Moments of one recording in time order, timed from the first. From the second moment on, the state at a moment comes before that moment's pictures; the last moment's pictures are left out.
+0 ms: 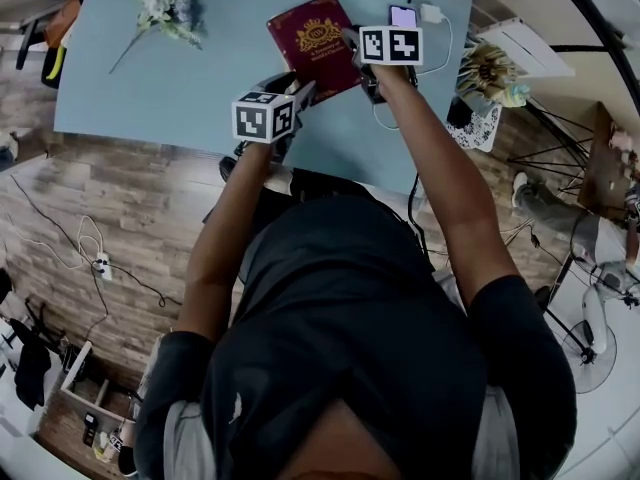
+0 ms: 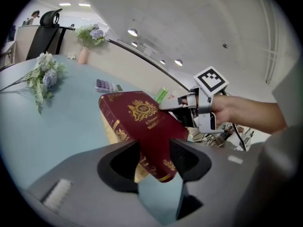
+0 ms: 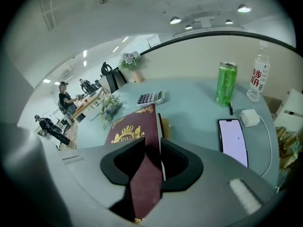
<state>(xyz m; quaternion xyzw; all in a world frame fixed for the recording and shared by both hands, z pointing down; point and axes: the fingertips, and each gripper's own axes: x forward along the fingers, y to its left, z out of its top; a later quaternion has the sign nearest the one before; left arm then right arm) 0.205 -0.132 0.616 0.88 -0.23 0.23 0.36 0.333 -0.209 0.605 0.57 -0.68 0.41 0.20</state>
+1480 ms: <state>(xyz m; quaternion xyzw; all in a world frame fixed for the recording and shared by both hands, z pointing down) 0.024 -0.181 0.366 0.92 -0.34 0.14 0.12 0.297 -0.137 0.285 0.51 -0.84 0.16 0.01</state>
